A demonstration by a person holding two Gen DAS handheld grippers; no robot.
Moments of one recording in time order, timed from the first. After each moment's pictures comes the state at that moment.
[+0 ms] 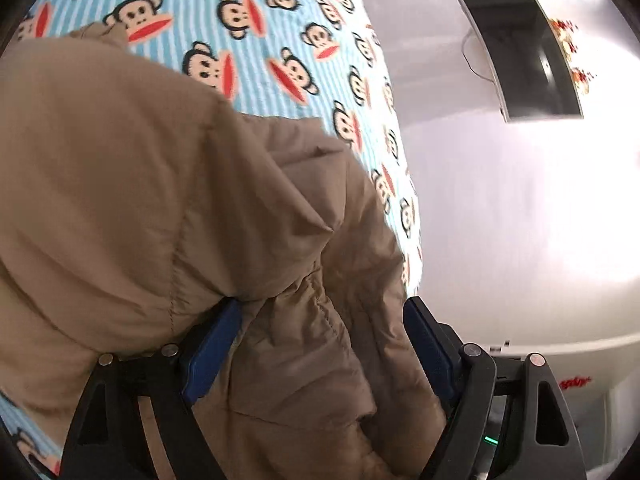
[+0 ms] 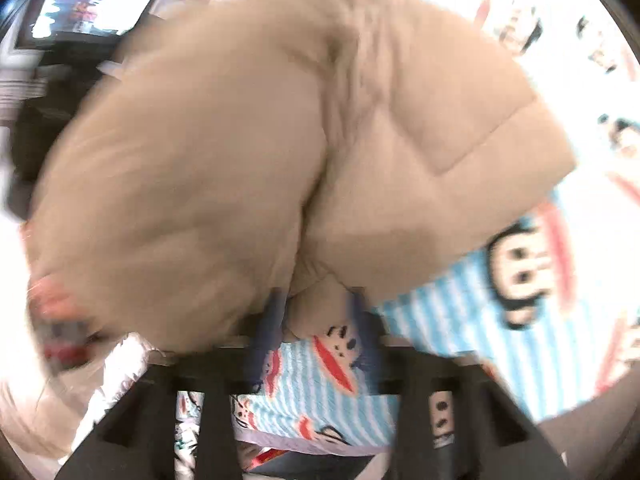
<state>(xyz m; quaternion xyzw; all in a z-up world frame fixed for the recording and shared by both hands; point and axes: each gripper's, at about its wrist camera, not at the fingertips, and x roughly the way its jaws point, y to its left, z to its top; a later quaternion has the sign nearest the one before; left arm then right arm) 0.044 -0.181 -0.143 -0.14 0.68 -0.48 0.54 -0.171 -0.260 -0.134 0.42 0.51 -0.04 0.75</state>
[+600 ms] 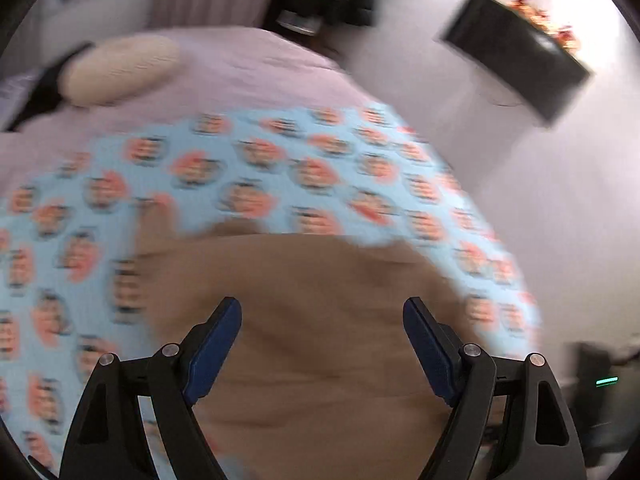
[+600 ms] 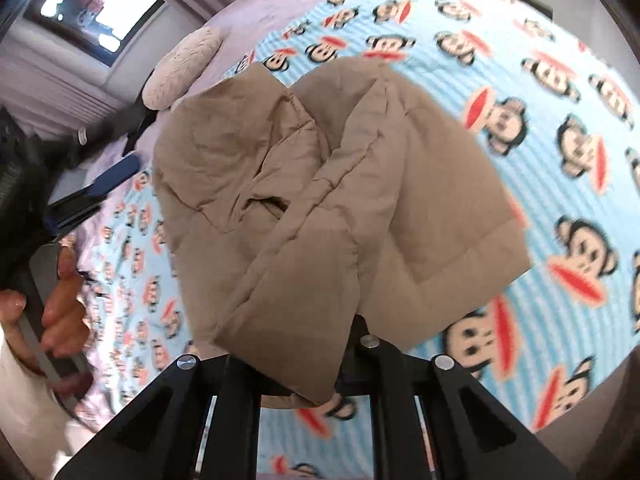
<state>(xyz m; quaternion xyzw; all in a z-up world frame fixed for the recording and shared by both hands) 0.058 -0.093 -0.058 0.02 0.47 -0.38 0.79 -0.138 -0.266 -0.099 0.32 0.50 -0.12 0.79</state>
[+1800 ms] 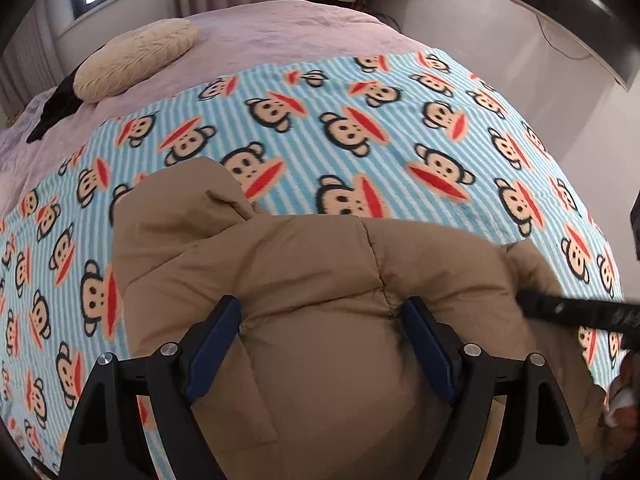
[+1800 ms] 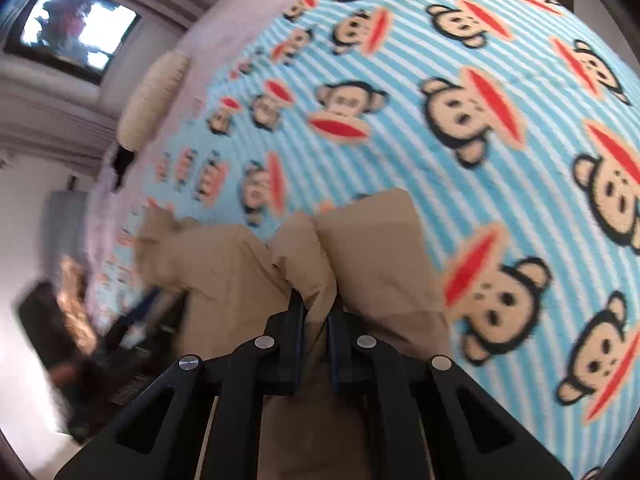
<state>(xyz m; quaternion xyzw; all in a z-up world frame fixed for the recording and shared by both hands) 0.052 -0.240 -0.149 0.11 0.49 -0.29 0.81 -0.050 -0.441 -0.152 0.37 0.52 -0.09 0.77</state>
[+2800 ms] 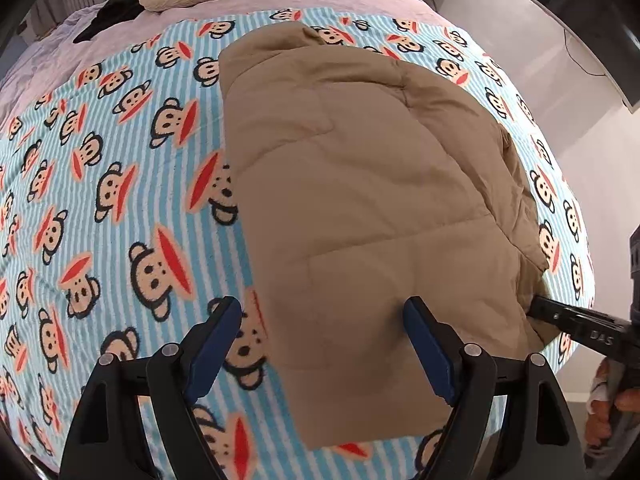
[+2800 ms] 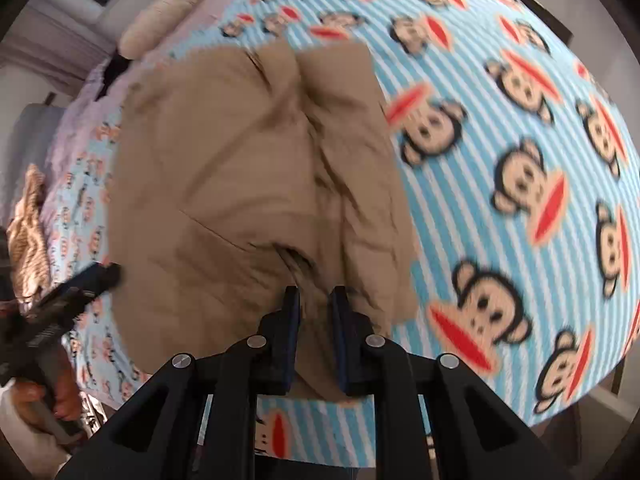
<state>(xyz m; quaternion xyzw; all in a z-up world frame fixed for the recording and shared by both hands) -0.065 -0.111 -0.127 0.05 0.59 -0.24 0.77 -0.169 -0.364 -0.126 0.26 0.60 -0.10 0.75</state>
